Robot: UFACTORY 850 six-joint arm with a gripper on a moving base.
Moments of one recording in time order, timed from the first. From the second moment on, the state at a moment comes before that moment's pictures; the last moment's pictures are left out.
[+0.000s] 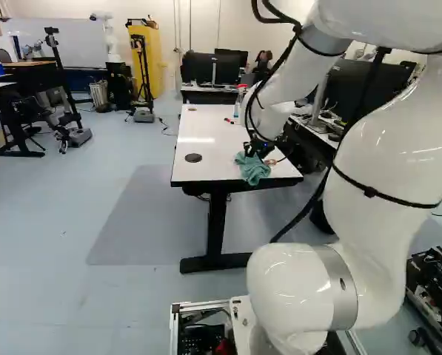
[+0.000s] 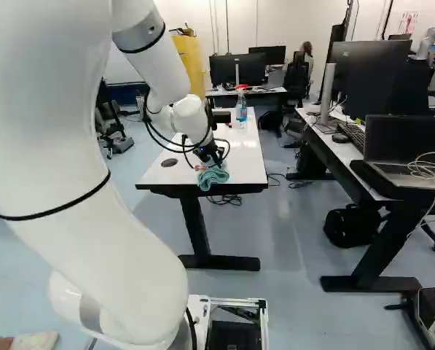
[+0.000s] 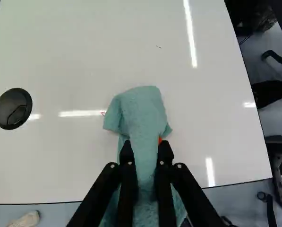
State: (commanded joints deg) arm -6.6 -5.0 -43.8 -1.2 -7.9 0.0
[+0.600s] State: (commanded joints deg) arm -4.4 -12.1 -51.8 -1.2 -7.9 0.0
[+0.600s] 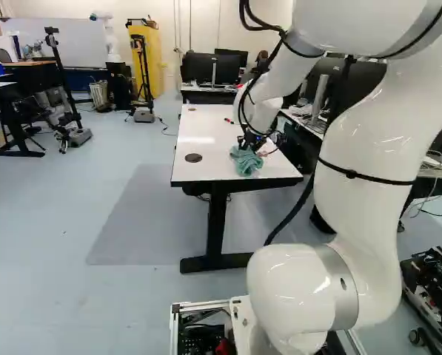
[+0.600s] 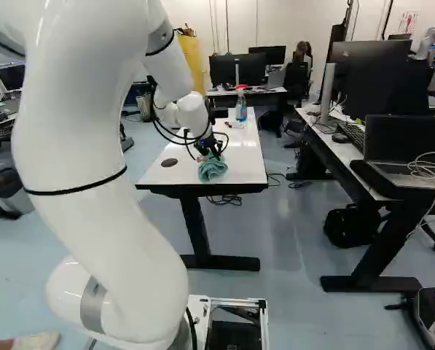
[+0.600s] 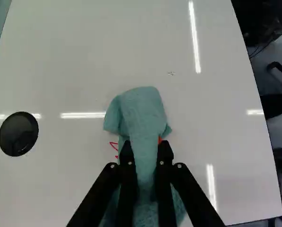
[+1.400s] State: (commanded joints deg) arm -4.5 -5.4 -44.2 -1.2 -7.9 0.0
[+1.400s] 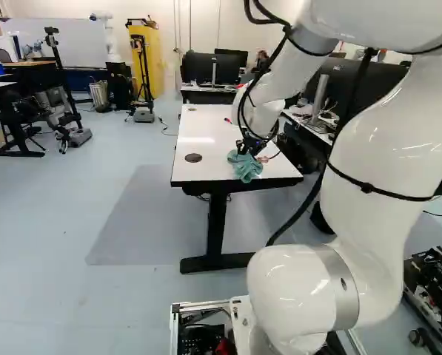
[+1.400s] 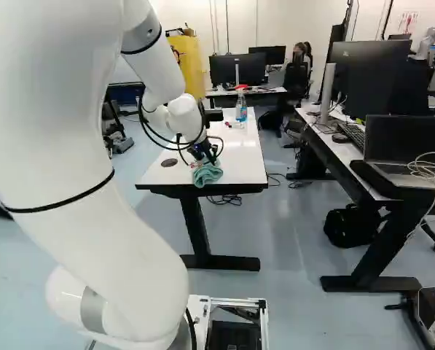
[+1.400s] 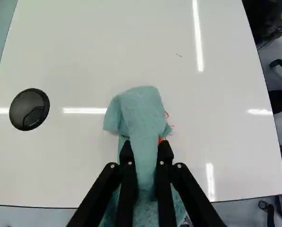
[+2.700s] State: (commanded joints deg) arm -4.2 -12.9 -52.7 -1.2 -7.9 0.0
